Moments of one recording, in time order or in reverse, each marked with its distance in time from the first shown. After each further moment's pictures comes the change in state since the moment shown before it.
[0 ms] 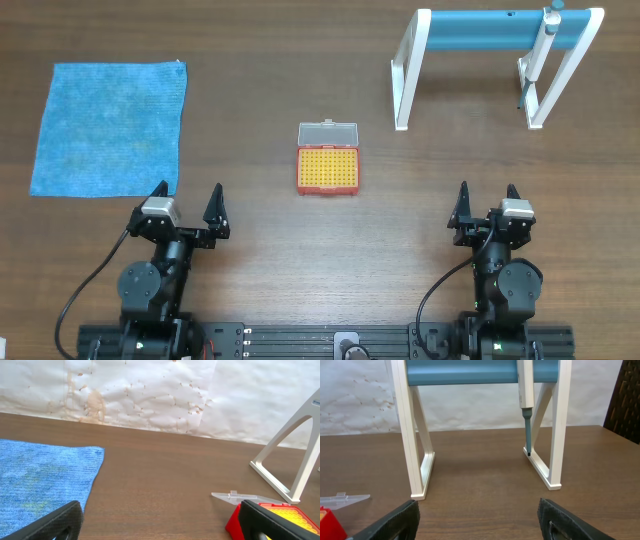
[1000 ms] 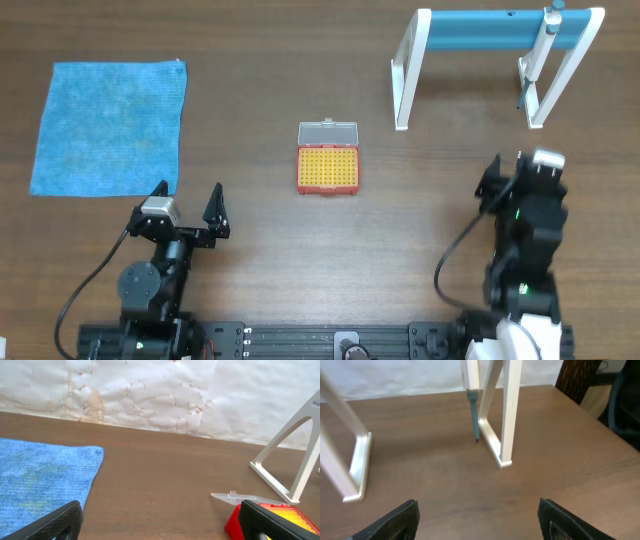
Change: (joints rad) left arm 0.000 -0.001 0.000 -0.001 0.000 -0.006; right arm -0.076 0.676 0.383 -0.008 0.173 -0.024
